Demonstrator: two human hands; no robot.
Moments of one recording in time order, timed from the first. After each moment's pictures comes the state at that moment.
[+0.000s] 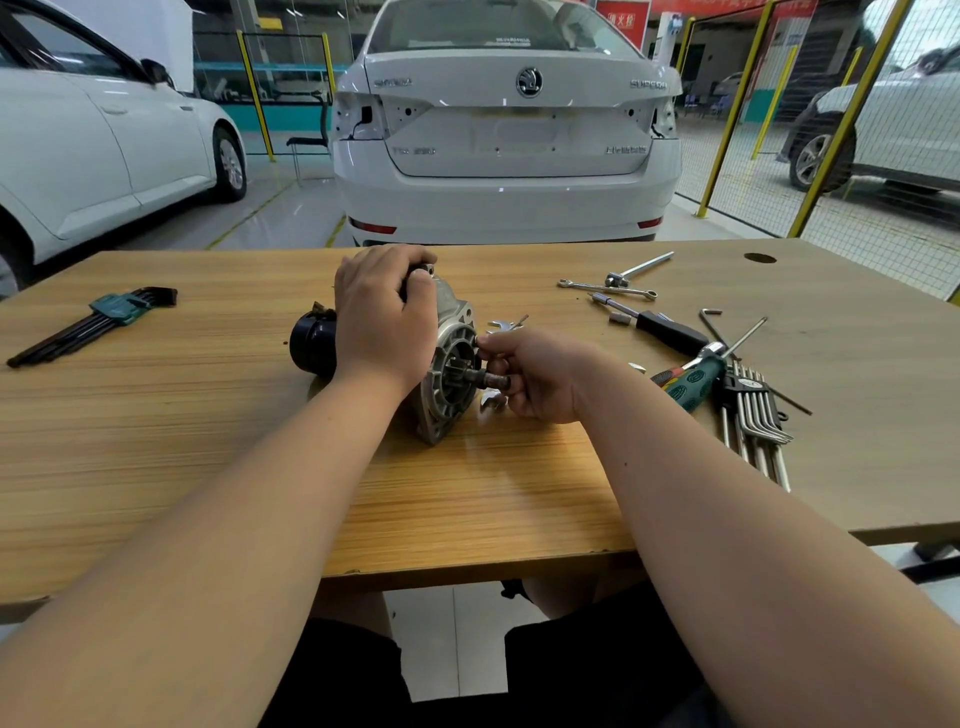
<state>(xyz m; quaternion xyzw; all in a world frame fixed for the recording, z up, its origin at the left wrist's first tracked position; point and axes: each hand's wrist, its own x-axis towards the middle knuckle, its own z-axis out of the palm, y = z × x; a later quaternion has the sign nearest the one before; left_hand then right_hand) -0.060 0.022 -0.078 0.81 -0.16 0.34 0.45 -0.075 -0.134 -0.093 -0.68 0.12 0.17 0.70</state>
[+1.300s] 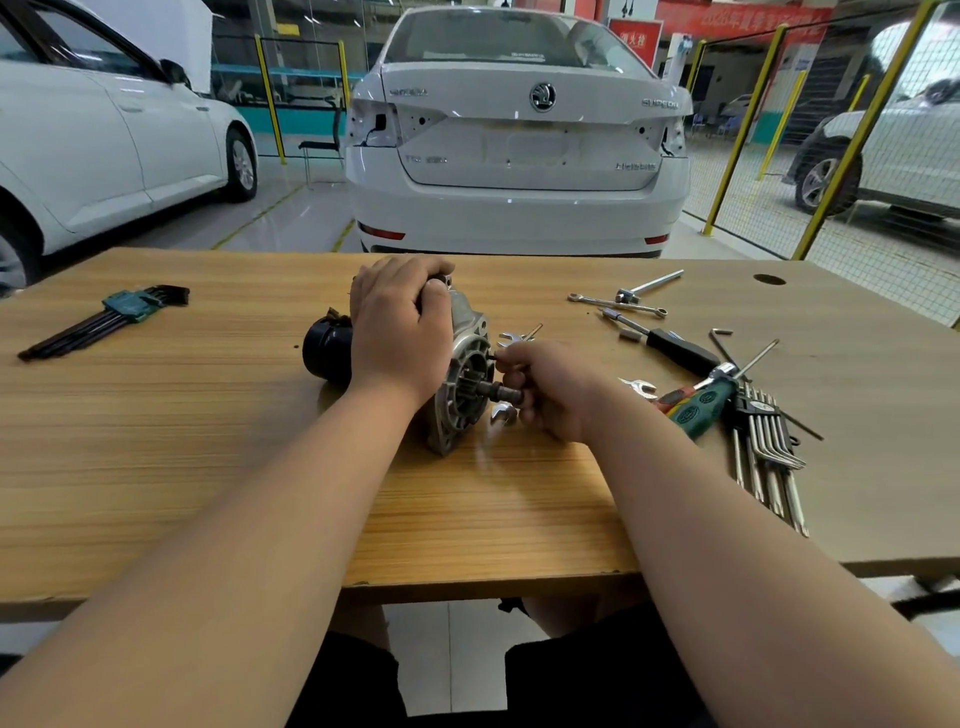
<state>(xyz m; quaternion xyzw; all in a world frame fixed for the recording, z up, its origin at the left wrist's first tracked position) -0.061 0.022 -0.079 0.80 -0.16 0.34 0.46 -0.078 -0.131 -0.097 -0.70 0.13 0.11 0.70</state>
